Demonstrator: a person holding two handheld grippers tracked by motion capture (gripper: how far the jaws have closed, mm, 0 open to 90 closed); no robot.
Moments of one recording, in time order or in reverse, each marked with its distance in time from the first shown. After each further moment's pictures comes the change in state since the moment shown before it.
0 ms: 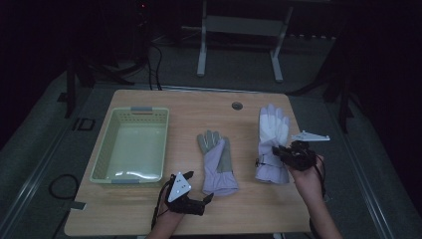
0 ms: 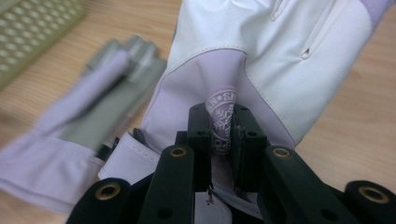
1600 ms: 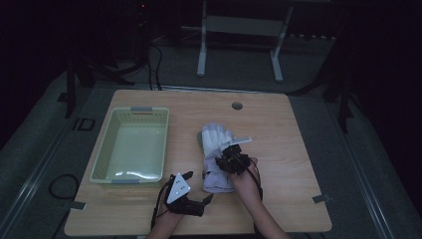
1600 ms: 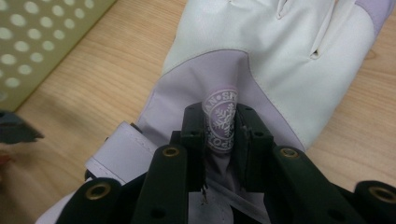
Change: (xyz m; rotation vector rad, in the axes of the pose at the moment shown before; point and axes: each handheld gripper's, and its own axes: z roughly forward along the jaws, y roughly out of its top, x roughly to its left) left arm 0.000 0.000 -0.003 -0.011 -0.009 0.011; right arm 0.134 0.006 0.113 0.184 0.079 -0.052
